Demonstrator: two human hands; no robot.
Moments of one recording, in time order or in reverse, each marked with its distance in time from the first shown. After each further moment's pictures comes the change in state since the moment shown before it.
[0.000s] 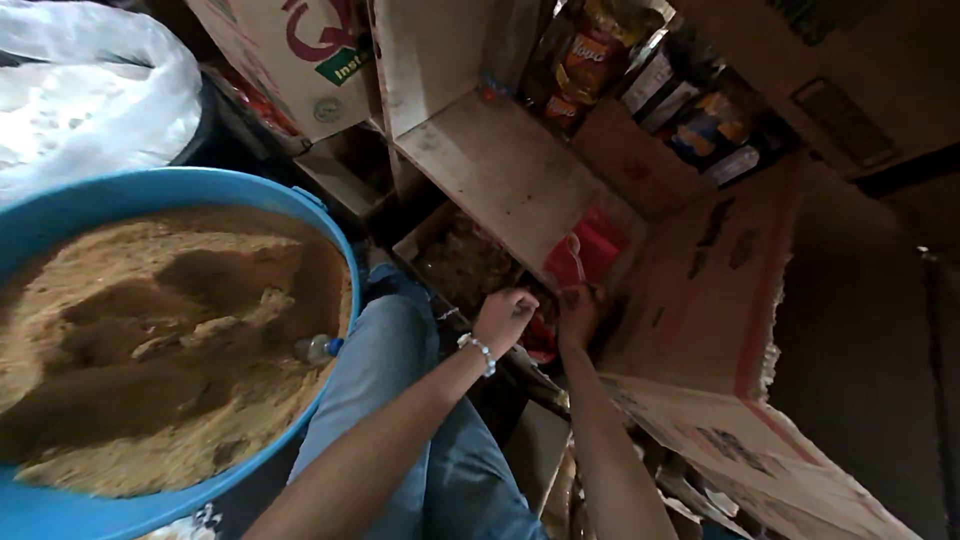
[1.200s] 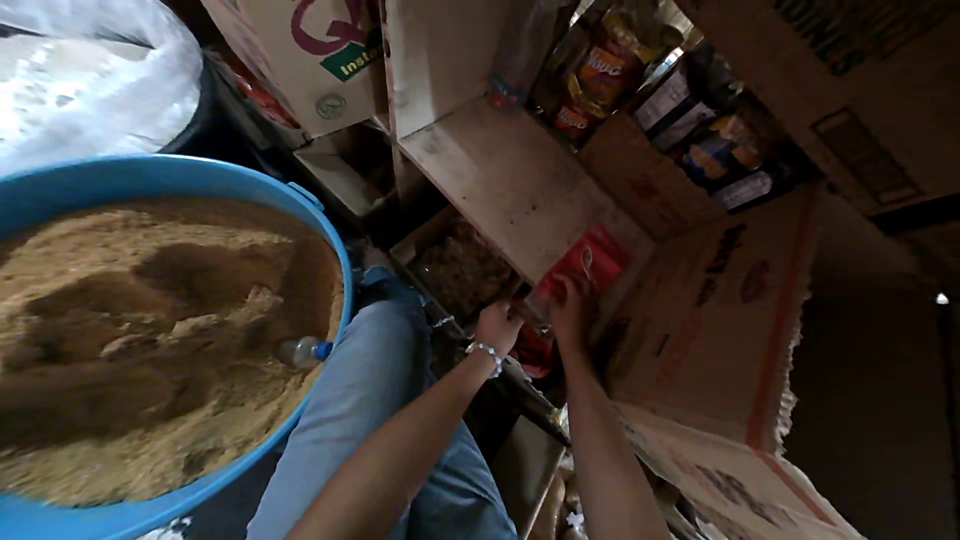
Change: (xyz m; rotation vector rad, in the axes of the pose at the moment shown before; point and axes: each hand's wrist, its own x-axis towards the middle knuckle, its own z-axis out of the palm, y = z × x) left_hand 0.043 -0.035 0.023 -0.072 0.116 -0.287; right_hand 0.039 -0.007 0.015 -0.112 -0.227 -0.030
